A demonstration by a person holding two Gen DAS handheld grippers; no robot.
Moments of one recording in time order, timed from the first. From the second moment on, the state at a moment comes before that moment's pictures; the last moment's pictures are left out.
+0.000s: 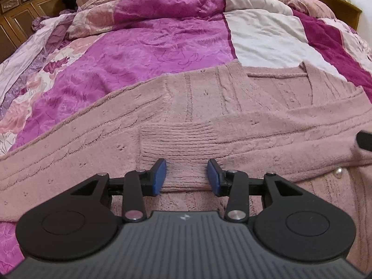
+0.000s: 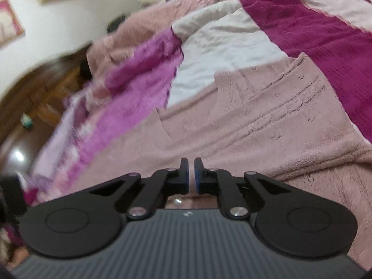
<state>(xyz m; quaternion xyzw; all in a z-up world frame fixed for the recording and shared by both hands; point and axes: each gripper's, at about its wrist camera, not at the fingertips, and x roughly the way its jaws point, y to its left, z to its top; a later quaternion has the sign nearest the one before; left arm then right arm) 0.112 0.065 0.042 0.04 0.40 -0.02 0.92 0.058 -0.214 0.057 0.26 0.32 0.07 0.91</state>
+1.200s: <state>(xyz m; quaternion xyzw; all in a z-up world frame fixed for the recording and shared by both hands) 0.027 0.275 0.050 -0.33 0.35 0.18 0.86 -0.026 -0.214 0.065 0.14 0.31 0.05 0.94</state>
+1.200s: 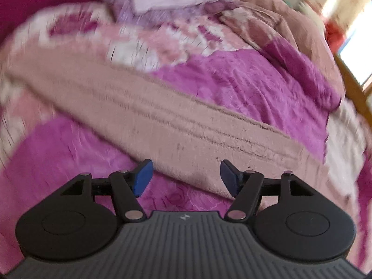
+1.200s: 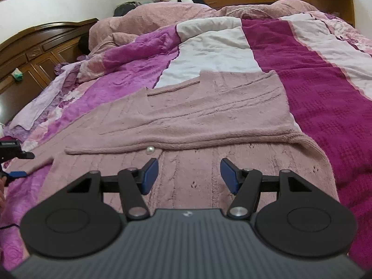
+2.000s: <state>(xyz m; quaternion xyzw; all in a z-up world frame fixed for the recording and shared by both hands) 0.045 0.337 0.036 -0.36 0.25 0.21 0.87 -0.031 -0.209 0.056 0.15 0.32 0.02 0.93</state>
